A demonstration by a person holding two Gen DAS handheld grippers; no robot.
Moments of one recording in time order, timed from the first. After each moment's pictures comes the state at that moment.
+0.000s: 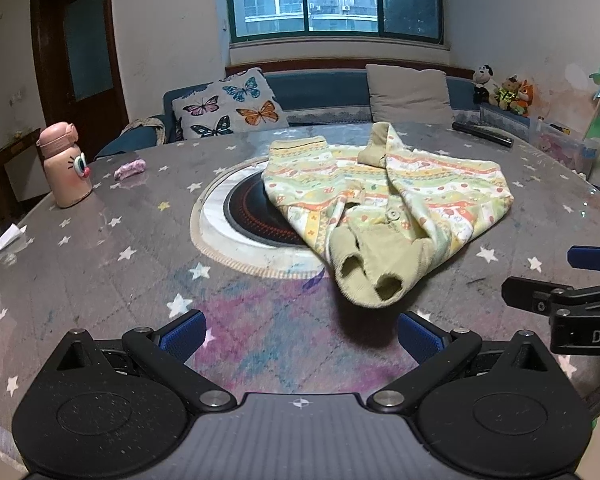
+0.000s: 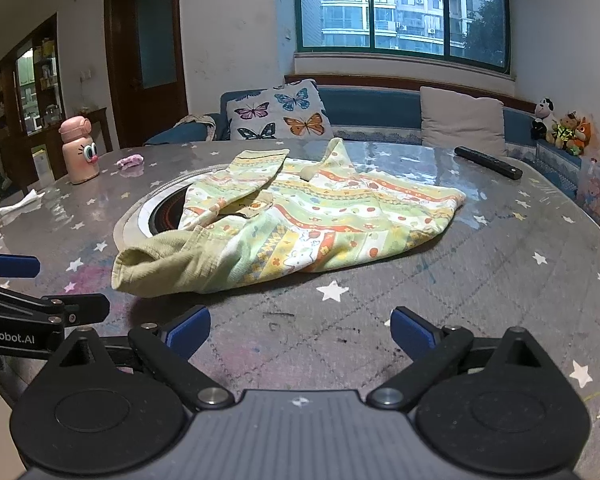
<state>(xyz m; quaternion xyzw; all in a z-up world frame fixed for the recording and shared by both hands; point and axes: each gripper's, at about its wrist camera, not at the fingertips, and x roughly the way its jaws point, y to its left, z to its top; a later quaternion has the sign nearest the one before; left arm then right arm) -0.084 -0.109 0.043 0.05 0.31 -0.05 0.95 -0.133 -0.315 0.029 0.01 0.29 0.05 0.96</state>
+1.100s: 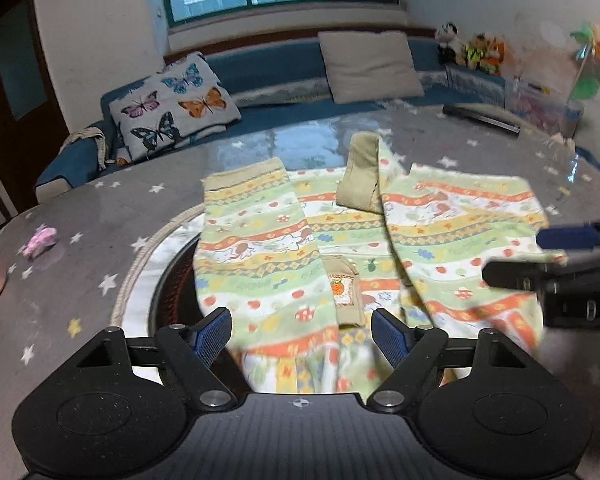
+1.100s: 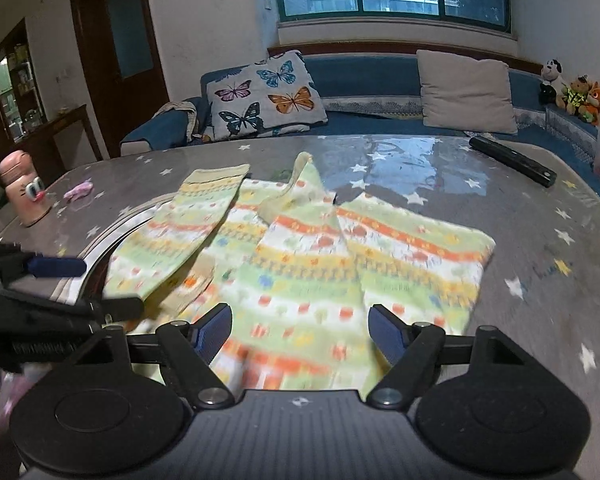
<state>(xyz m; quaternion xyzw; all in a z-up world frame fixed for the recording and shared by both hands) 0.111 -0.150 0.045 0.11 0.36 -0.12 0.92 0.039 -0.359 0.041 0.05 0.34 0.05 0.94</state>
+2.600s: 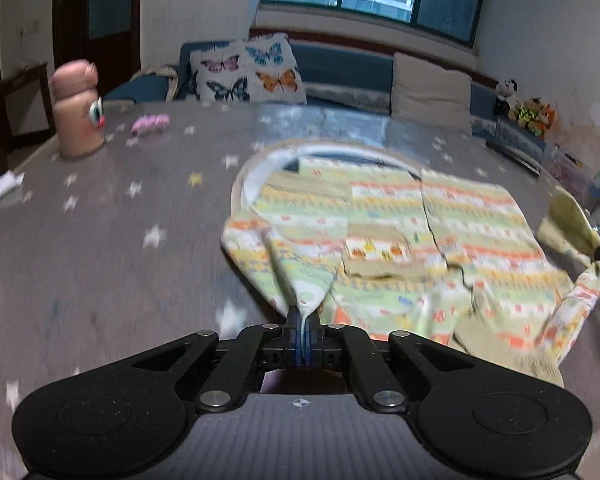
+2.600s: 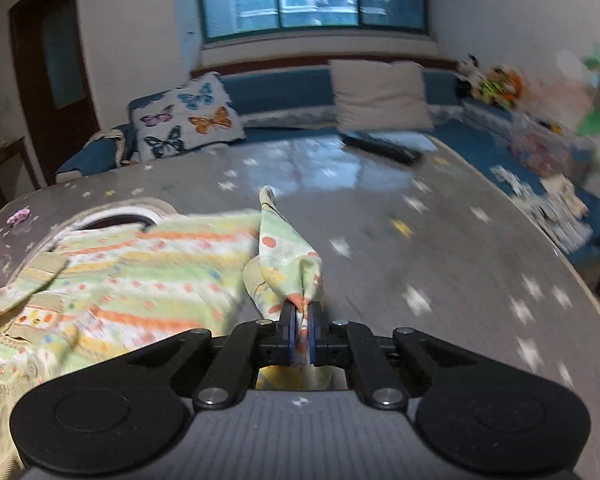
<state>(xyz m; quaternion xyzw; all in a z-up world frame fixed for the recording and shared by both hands) -0.041 -0.034 0.051 -0.04 0.38 -0.05 0.92 -0.051 -0.470 0.047 0.07 0.33 -0.06 0.94</state>
